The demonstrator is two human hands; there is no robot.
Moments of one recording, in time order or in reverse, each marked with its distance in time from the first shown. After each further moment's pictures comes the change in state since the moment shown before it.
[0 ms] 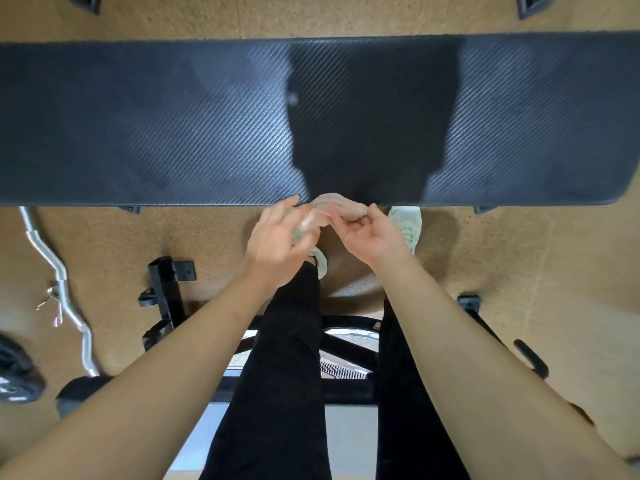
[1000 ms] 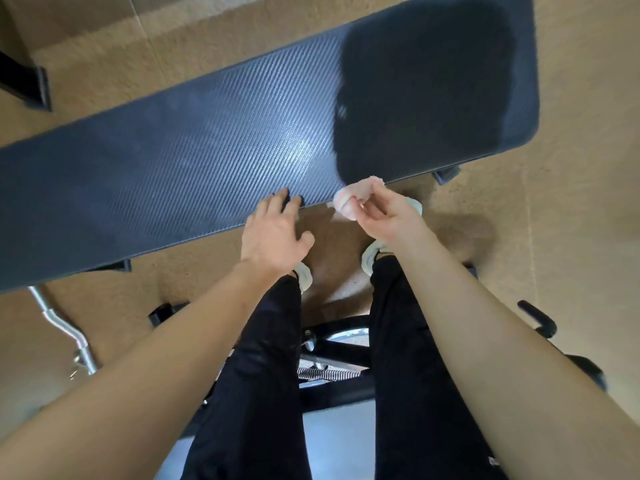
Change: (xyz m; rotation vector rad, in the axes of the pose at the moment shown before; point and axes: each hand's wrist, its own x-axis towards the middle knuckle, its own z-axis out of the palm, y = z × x) left_hand 0.028 0.129 0.037 0.549 -0.165 0.147; right_hand -0.056 -0.138 -0.066 0.000 0.073 -0.179
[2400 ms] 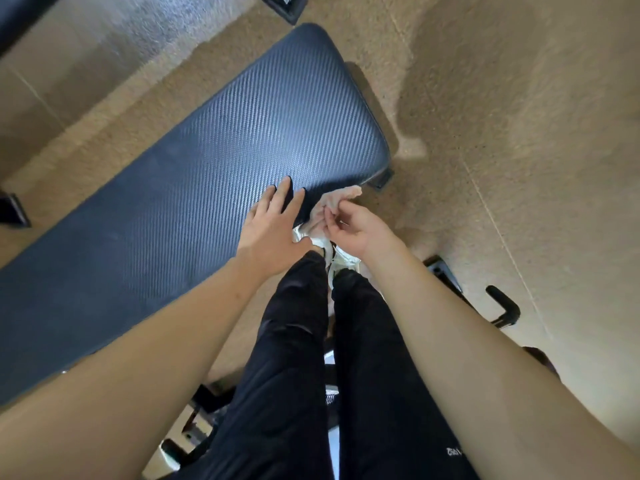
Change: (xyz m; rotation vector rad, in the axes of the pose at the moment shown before) left_hand 0.100 0.208 -0.032 0.225 -0.126 0.230; right_hand 0.010 -0.151 -0.071 0.405 -0.131 0.141
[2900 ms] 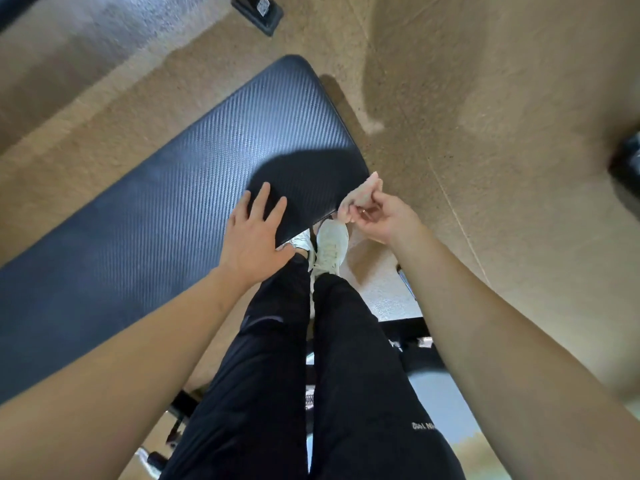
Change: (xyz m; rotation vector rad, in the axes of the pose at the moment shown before) left_hand 0.013 -0.010 -0.023 0.037 0.020 0.042; right_hand -0.038 -0.082 0.021 -0.105 0.215 -0.179
